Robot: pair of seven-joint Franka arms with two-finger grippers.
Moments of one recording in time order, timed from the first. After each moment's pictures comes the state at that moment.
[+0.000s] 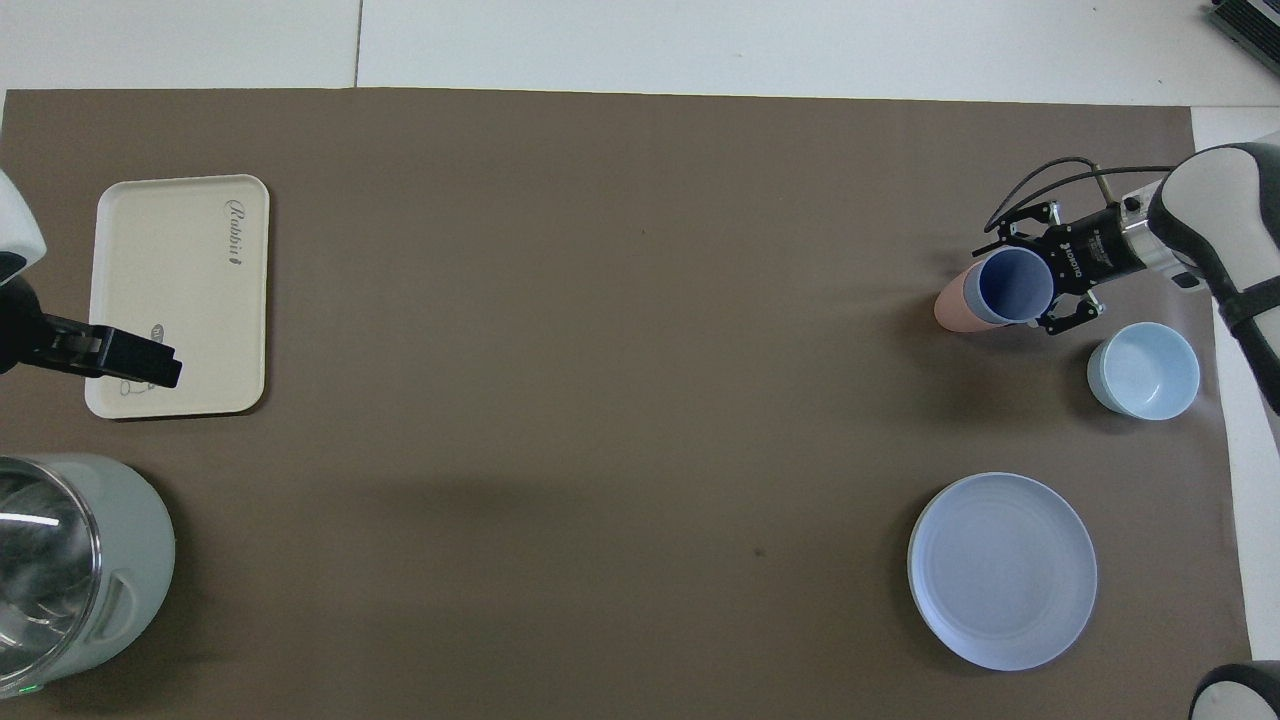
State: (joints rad) left arm -0.01 -0.06 -0.05 -1.67 -0.03 1.54 0.16; right arm -0.24 0.66 0.00 -1.43 0.53 1.77 0.73
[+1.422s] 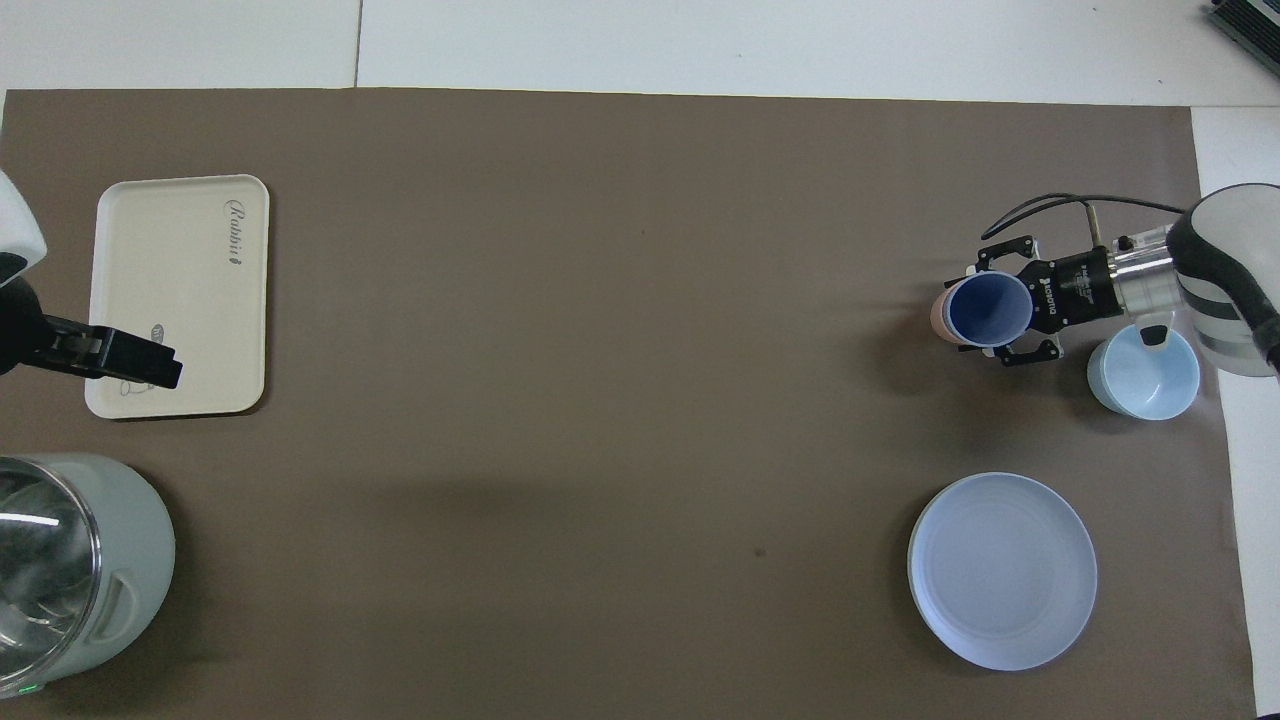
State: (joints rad) left arm -0.01 -0.07 -0.05 -1.67 -0.03 1.54 0.16; right arm -0.26 0.56 0.00 -1.65 0.77 1.74 0.79
